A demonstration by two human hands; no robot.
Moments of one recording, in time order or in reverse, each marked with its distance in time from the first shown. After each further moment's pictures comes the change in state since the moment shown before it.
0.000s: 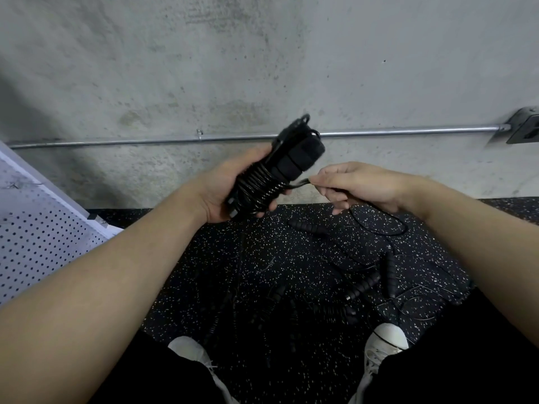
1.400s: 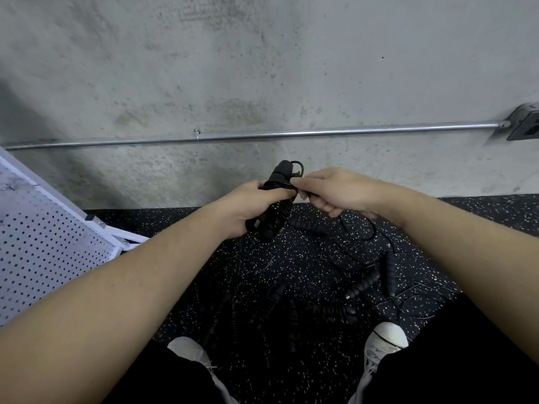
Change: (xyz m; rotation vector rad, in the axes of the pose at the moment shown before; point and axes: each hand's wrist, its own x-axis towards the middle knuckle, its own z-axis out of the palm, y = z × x) left_hand 0.036 -0.043 0.011 0.199 0.402 -0.235; right_hand 0.015 -0.004 0.025 -0.220 0.151 0.088
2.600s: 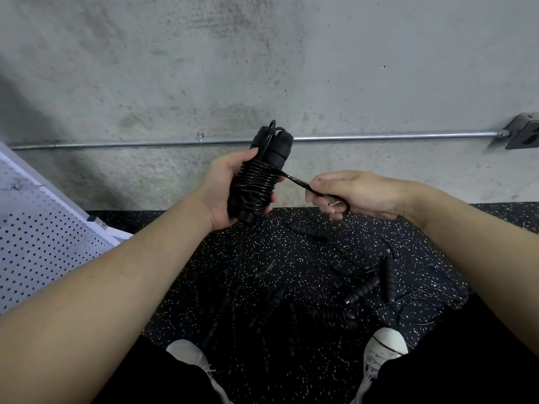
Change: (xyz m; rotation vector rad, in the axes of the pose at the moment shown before) left_hand -0.029 0.026 -0.029 -0.490 -0.166 0.141; right_hand -0.015 0.008 -0.019 0.225 -0.213 -0.127
